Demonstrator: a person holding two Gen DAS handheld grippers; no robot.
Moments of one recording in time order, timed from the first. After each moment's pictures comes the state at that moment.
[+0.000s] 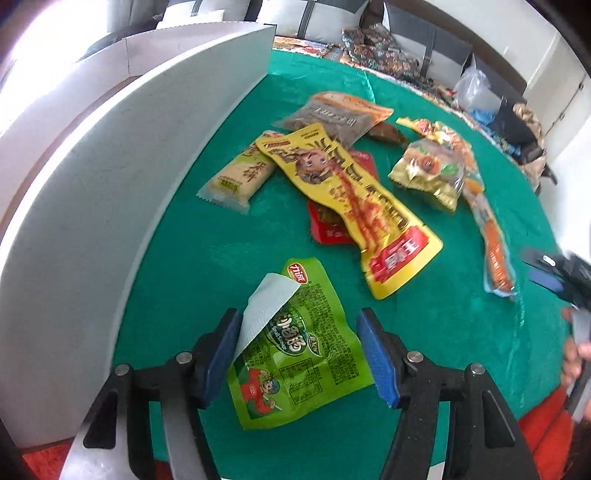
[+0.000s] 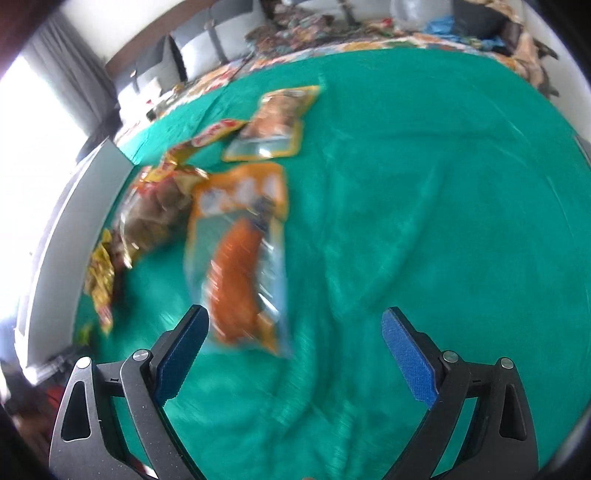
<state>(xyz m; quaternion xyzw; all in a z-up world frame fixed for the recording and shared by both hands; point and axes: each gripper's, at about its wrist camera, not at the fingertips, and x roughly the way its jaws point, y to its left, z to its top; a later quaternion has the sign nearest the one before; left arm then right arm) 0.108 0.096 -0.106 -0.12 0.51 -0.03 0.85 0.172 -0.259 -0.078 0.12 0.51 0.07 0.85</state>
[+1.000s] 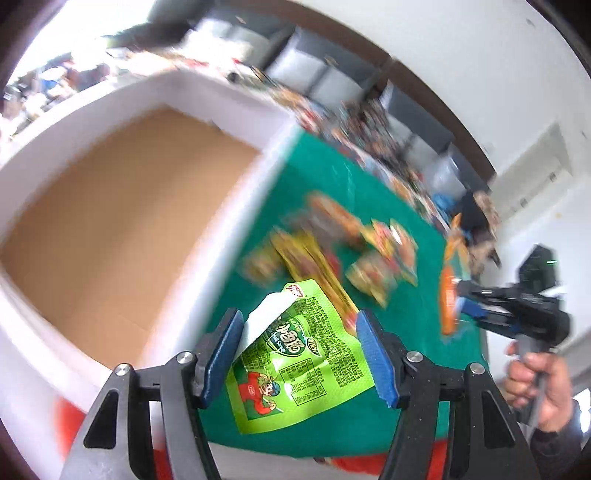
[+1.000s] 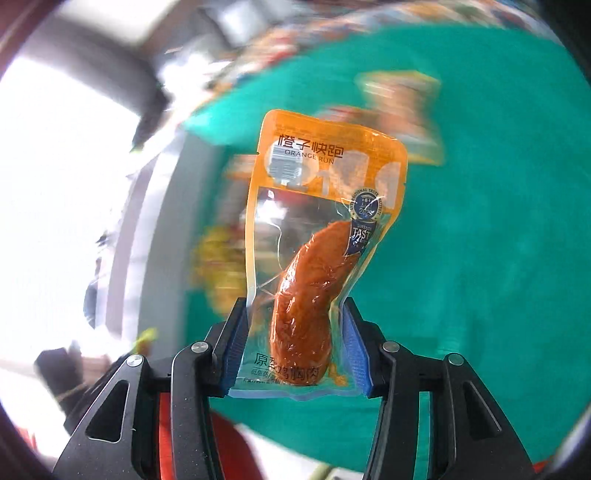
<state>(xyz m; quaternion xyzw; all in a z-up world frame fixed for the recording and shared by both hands) 0.070 0.211 0.002 -0.26 0.41 -0.05 0.87 0.202 -0.149 -0.002 0.20 0.56 0.22 0.78</state>
